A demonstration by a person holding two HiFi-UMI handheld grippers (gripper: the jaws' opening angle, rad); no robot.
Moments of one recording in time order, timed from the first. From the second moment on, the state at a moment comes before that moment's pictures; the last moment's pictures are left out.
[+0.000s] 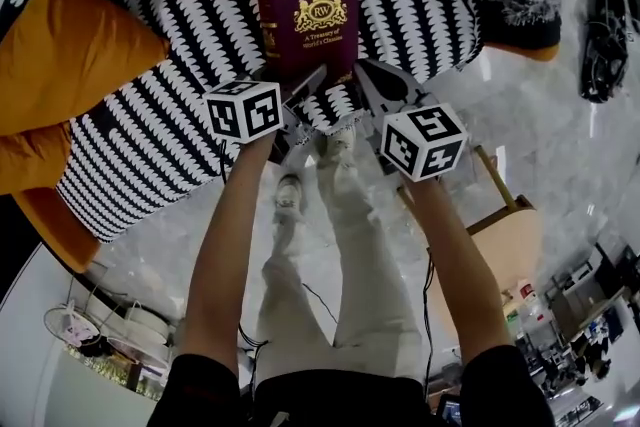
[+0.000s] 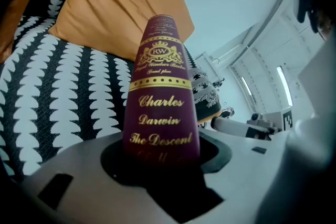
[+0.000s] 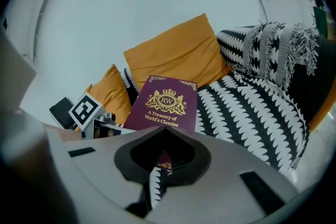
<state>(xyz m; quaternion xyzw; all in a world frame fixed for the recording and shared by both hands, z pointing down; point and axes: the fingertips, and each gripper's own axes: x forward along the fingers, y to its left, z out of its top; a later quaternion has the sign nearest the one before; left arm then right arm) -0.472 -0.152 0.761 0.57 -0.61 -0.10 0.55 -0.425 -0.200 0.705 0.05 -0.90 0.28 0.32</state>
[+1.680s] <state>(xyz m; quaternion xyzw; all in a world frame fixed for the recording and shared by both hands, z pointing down) -0.495 -0.108 0.759 0.51 -0.68 0.00 0.52 -0.415 -0.205 0.699 0.07 -0.90 0.29 0.32</state>
